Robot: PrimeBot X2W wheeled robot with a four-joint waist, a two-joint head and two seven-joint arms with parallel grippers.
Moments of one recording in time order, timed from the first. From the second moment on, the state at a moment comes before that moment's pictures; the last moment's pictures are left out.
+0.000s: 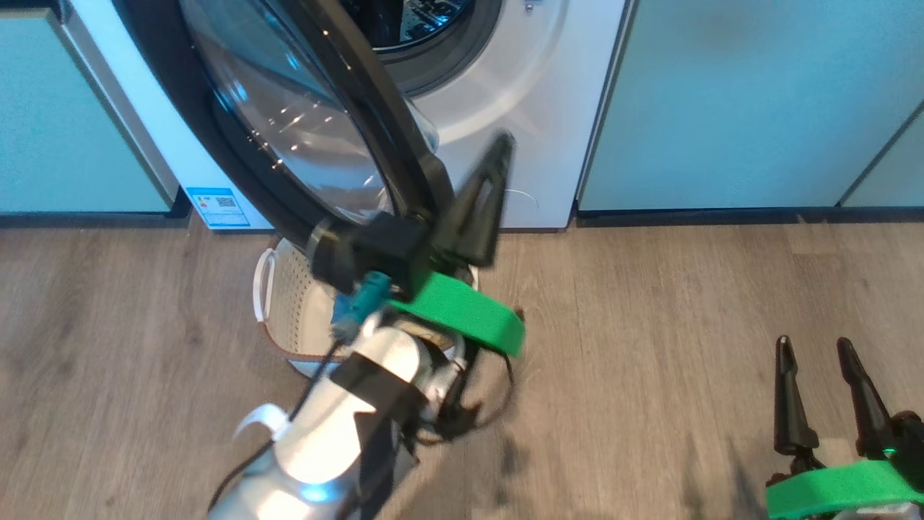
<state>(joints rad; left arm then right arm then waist) -0.58 0.04 -0.58 0.12 -0.37 0.03 -0.16 0.06 -0.04 0.01 0.05 0.18 0.13 -0.25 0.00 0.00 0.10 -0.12</state>
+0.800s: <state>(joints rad) -0.72 0.04 -0.76 0.54 -0.65 0.19 -0.24 0.06 -0.04 0.03 0.05 0.21 0.13 -0.25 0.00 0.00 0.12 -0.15</state>
